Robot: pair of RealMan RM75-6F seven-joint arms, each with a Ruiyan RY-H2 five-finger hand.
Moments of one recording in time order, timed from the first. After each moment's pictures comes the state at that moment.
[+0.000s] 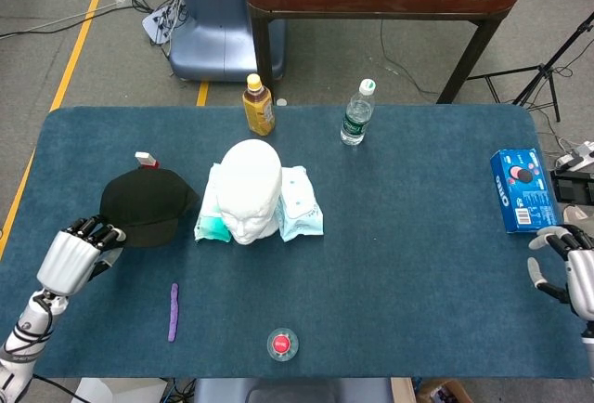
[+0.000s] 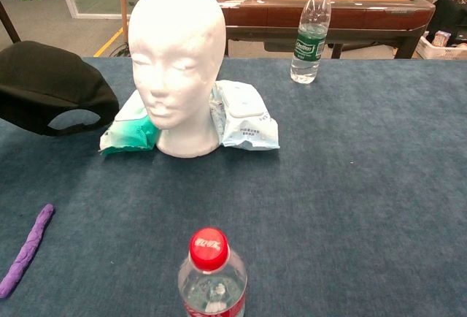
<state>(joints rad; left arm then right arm) -0.37 -1.63 -0.01 -0.54 1.71 1.80 -0.28 0.05 -1.06 0.11 -1.57 -1.45 1.50 0.09</state>
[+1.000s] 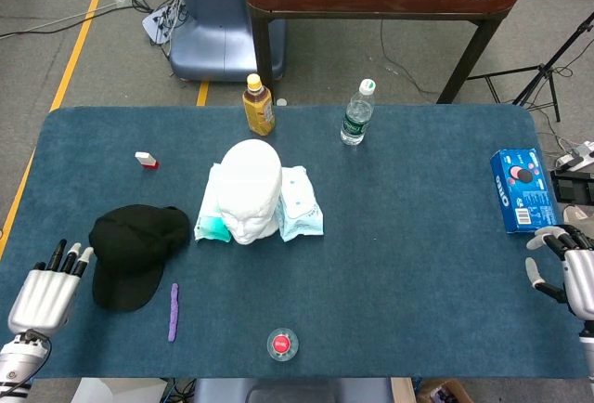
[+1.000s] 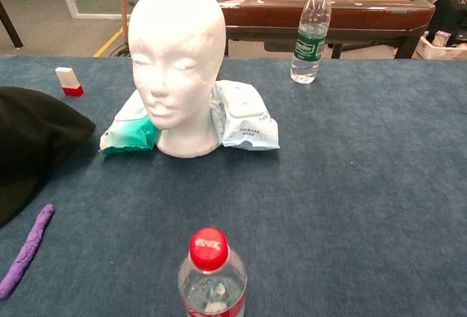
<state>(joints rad) -0.23 -1.04 0.08 -1.85 1.34 1.39 0.84 0.06 -1.06 0.11 -1.58 -1.45 1.49 0.08</state>
